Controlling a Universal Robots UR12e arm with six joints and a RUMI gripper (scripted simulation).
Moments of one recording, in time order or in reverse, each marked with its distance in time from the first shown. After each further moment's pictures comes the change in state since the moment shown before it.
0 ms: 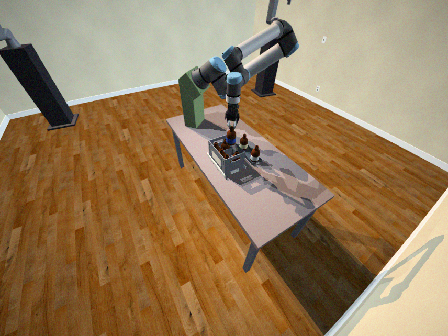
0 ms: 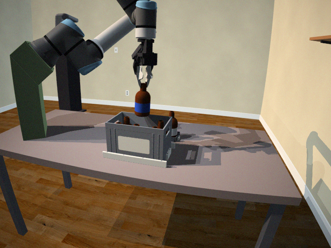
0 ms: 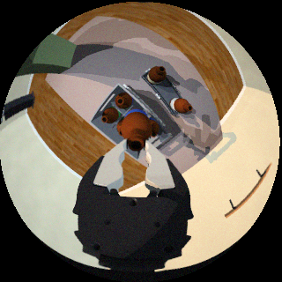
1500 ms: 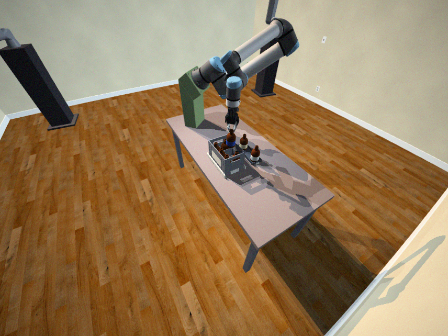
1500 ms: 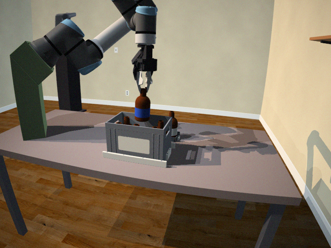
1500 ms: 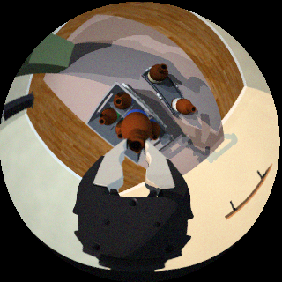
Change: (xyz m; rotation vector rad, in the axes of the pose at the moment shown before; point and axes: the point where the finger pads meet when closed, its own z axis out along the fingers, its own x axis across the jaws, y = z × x) arm 0.000 0.000 0.025 0.001 0.000 0.000
